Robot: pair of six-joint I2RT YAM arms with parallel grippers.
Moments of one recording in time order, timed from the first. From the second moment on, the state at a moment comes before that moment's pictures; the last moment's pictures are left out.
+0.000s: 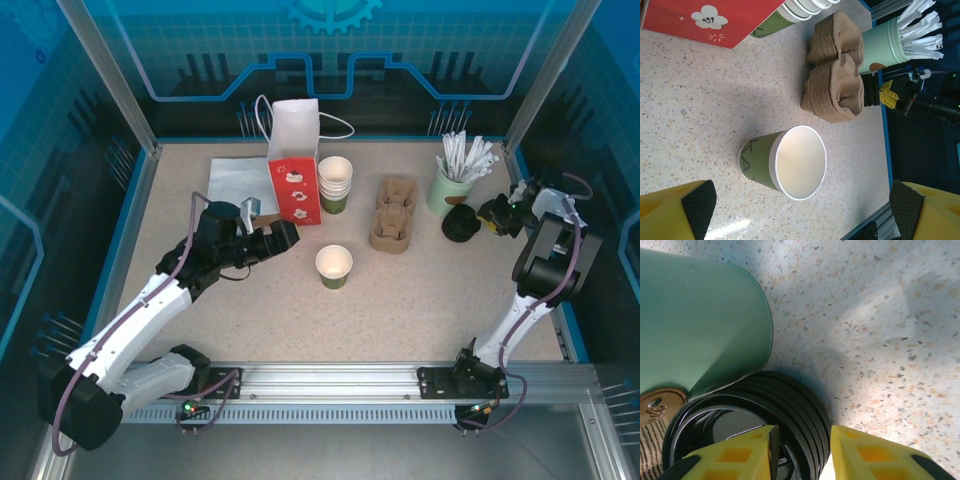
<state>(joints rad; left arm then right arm) -0.42 1.03 0.84 -0.42 0.33 -0.84 -0.48 1.95 1.41 -0.76 -0.49 0.23</state>
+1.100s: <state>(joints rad) -0.42 1.04 0.85 -0.42 0.33 -0.82 -0.46 1.88 1.32 -0.77 -0.50 0.15</state>
